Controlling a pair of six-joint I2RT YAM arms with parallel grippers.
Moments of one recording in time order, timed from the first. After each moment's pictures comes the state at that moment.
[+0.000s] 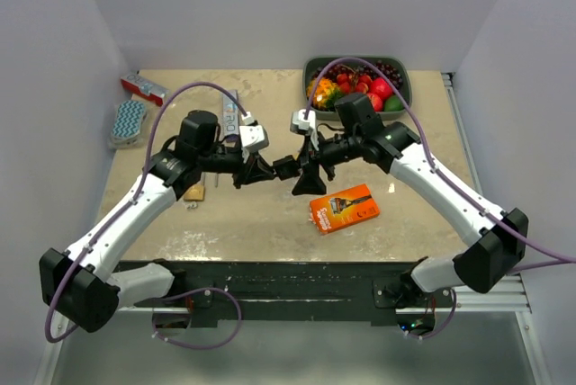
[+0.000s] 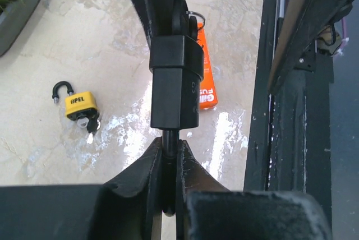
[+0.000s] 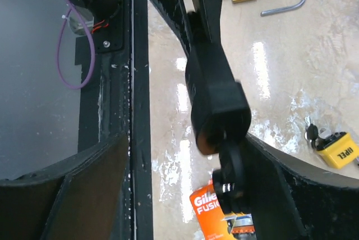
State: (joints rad) left arm -0.49 1.17 1.04 -0.44 0.81 0.33; right arm 0.63 1.42 1.37 -0.73 -0.83 -0.36
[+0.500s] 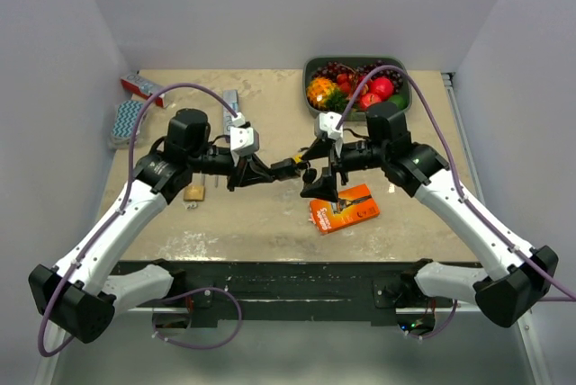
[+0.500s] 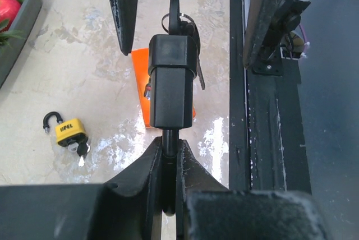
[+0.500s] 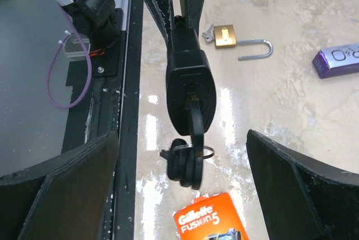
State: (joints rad) left arm -0.47 1.09 1.07 -0.47 0.94 0.33; right arm 0.58 1.19 1.19 -0.49 -0.88 -0.32
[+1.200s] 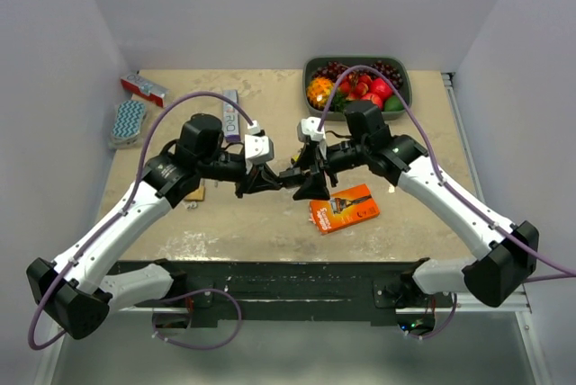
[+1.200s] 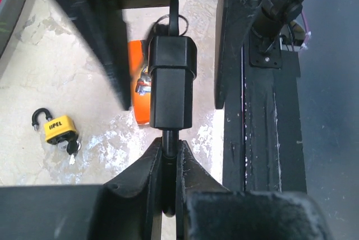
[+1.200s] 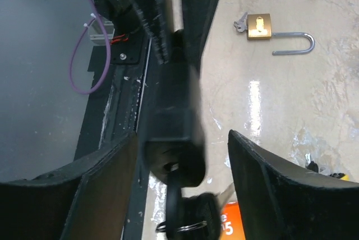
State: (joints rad) left arm -0.59 1.10 1.10 -0.53 0.81 0.35; right arm 0.62 1.33 1.24 -0.56 -0.96 -0.40
